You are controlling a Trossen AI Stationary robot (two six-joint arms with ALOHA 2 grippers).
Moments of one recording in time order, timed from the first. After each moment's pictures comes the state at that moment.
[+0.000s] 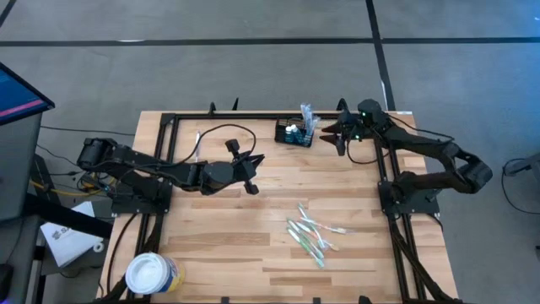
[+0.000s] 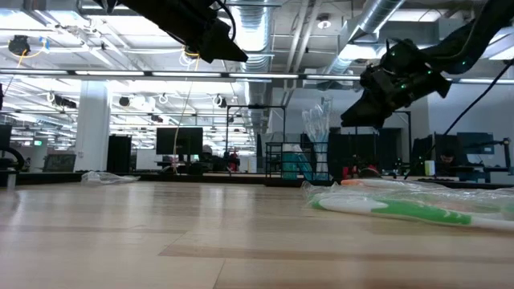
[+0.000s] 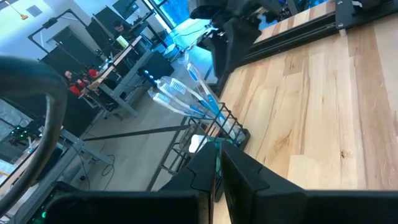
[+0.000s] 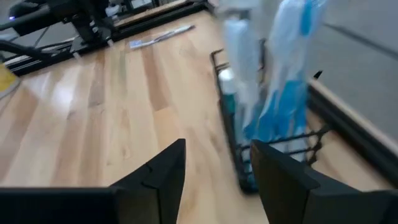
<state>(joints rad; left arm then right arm) -0.12 1.41 0.82 0.29 -0.77 0.43 -0.89 1.20 0.53 0.13 -0.63 -0.11</state>
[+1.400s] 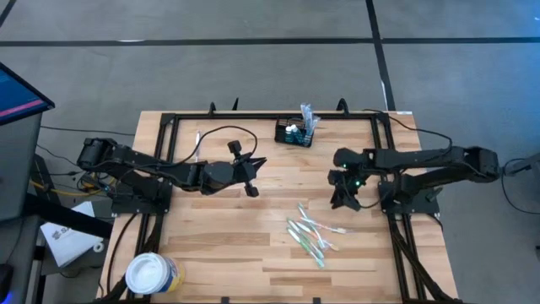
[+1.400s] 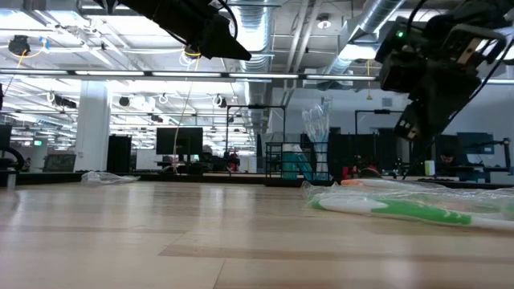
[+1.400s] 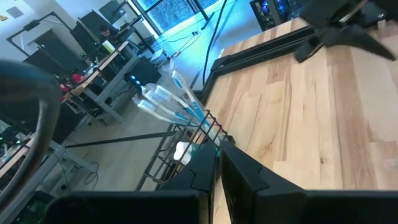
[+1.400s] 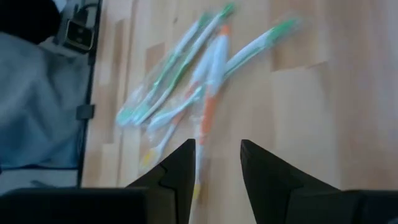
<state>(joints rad) -0.12 1.41 0.82 0.30 -0.71 0.41 -0.20 1.12 0.53 -0.47 -0.62 0.10</state>
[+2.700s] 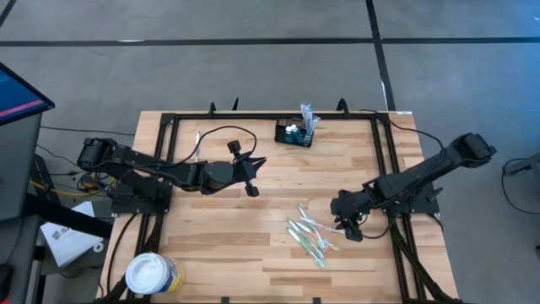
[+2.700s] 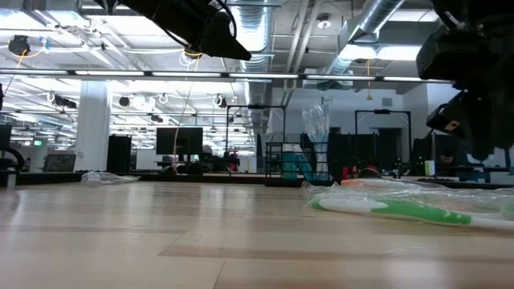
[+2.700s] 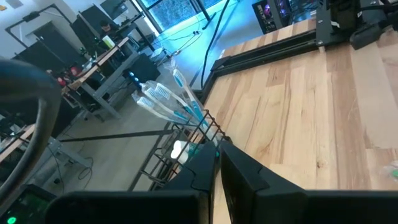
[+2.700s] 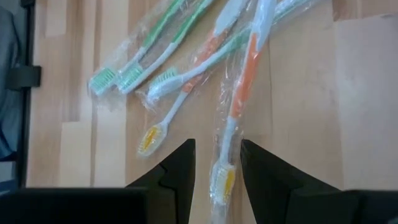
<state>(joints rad) -0.12 1.41 0.82 0.30 -0.71 0.36 0.37 1.16 0.53 -0.41 -0.12 0.48</state>
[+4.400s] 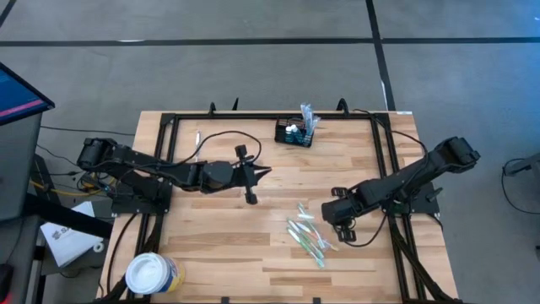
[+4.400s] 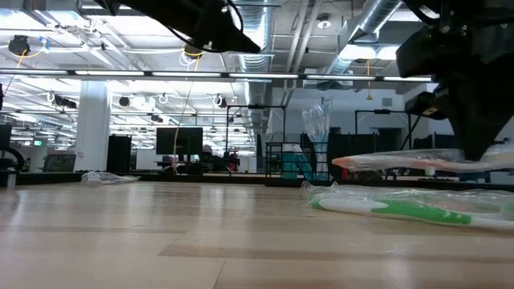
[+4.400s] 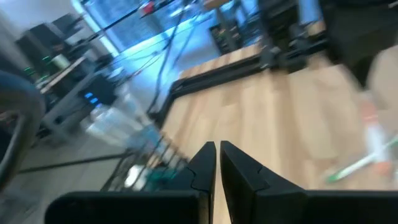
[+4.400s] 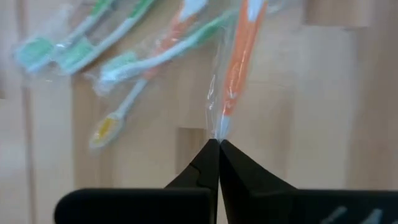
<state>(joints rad) -0.12 1.41 0.82 0.32 -0.50 0.36 0.38 1.40 0.80 -0.71 0.00 0.33</state>
